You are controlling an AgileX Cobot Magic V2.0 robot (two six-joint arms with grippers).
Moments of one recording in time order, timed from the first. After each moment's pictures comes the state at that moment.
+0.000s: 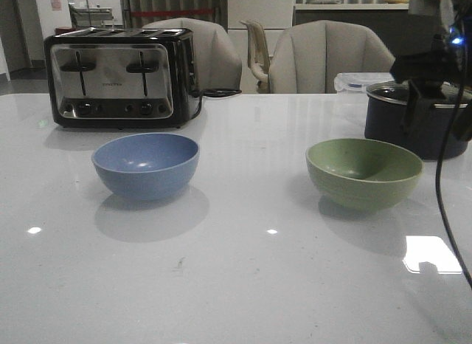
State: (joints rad) left arm -0.08 0.72 -0.68 -0.11 0.61 0.06; right arm 0.08 1.68 -1.16 0.13 0.64 -0.03
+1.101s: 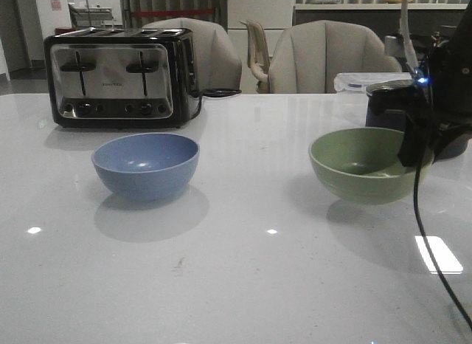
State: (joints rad) left arm -0.08 0.72 -0.68 -0.11 0.61 0.06; right arm 0.09 1.81 -1.24 0.14 0.65 -0.03
